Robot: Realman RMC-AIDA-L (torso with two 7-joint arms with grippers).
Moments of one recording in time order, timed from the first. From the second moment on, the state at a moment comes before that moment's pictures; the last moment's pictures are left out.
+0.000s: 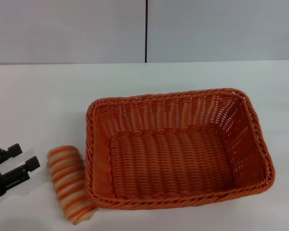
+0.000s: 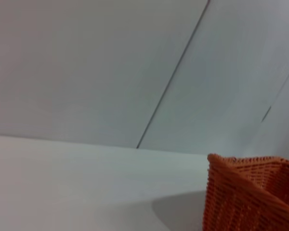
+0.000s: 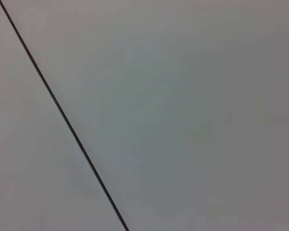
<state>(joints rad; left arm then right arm) -0.15 -2.00 0.27 0.42 2.06 1.70 -1.15 0.34 2.04 0.08 -0.34 1.68 1.36 -2.03</state>
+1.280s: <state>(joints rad) -0.21 -2.05 0.38 0.39 2.06 1.55 -1.13 0.35 2.05 0.07 -0.34 1.68 1.31 -2.03</state>
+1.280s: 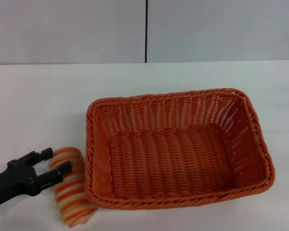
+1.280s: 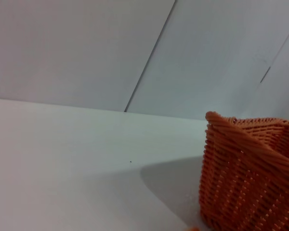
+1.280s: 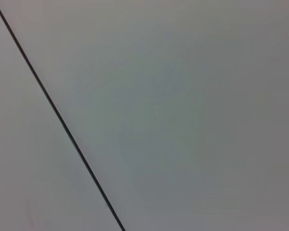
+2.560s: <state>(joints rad) -0.23 -2.04 0.46 0.40 2.06 1.58 -1.14 0.35 2.05 0.07 -0.34 1.68 1.29 -2.03</state>
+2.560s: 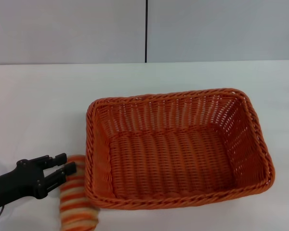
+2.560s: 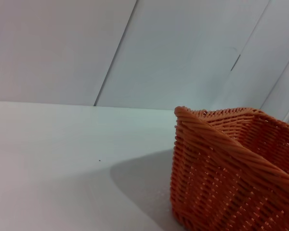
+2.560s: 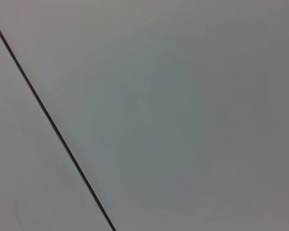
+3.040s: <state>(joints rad) -0.23 -2.04 0.47 0.40 2.06 1.58 -1.14 0.35 2.05 0.07 -0.34 1.68 1.29 -2.03</state>
